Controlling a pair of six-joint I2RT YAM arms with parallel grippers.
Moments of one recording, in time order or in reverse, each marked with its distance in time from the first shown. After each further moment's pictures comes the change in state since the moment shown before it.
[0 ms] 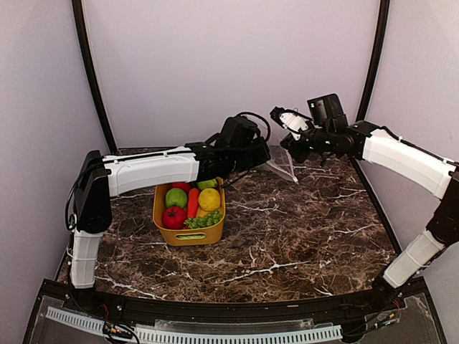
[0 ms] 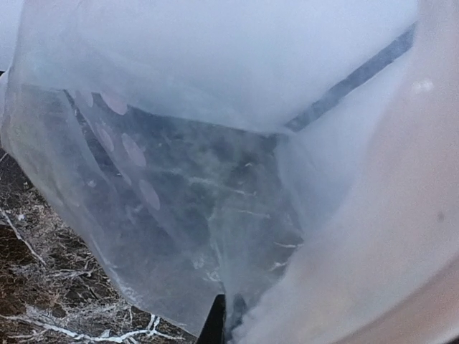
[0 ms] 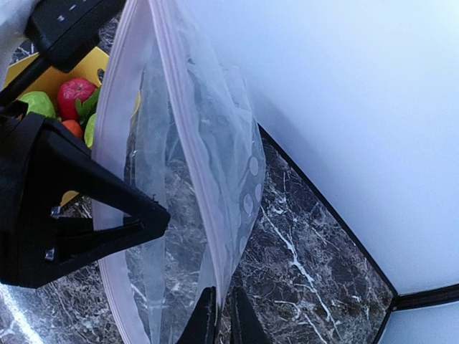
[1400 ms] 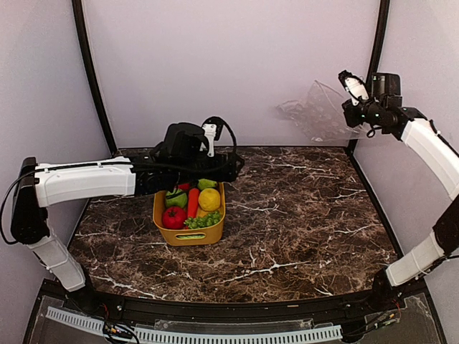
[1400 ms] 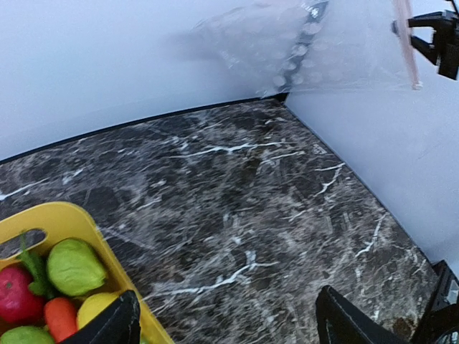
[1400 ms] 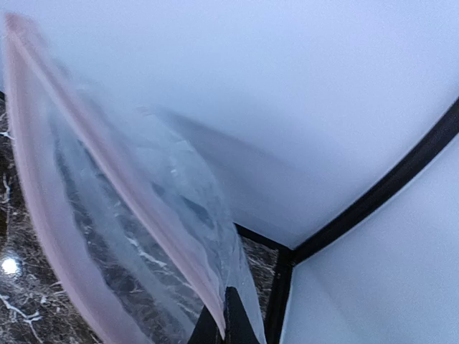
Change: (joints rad) left arm 0.027 -0.472 -0.556 0.092 0.103 0.496; right arm -0.449 -0.085 0.111 0.030 0.009 -0.002
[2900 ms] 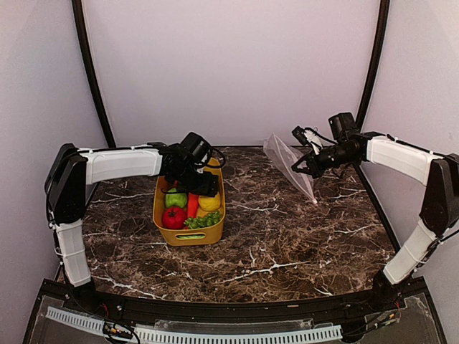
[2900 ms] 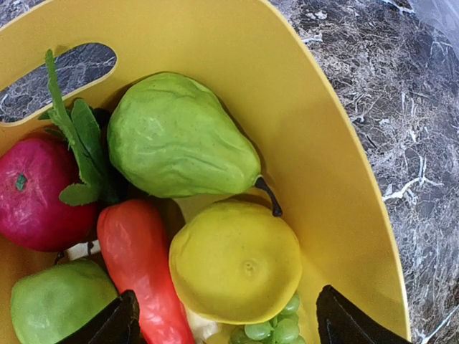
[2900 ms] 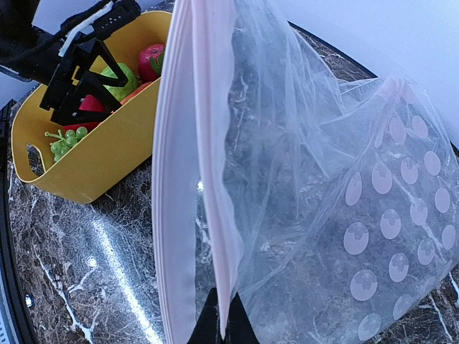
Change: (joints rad) left arm 0.220 0.278 0.184 -0.543 0.087 -0.072; right arm 0.148 0.162 -0.240 -0.090 -0.626 0.031
